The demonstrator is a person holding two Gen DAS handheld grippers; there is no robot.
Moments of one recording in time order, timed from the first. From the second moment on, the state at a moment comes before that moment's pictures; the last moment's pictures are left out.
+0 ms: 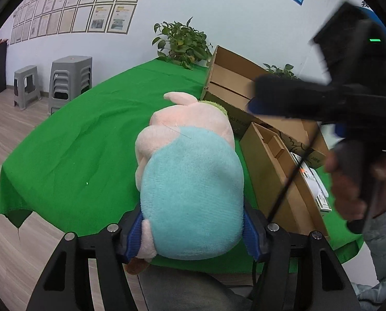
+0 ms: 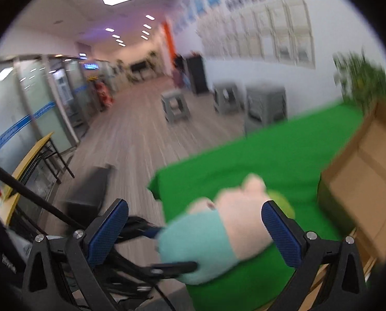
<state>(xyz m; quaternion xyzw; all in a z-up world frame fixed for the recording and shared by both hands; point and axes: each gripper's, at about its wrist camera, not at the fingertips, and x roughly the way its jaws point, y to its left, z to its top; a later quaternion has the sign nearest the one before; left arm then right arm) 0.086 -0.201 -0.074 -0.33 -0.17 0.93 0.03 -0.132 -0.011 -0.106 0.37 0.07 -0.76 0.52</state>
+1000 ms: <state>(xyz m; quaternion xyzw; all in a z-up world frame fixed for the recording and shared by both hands) 0.105 -0.165 -0.061 -0.30 -0.15 0.94 0.03 -0.168 -0.005 -0.144 0.48 -0.09 -0.76 0.43</state>
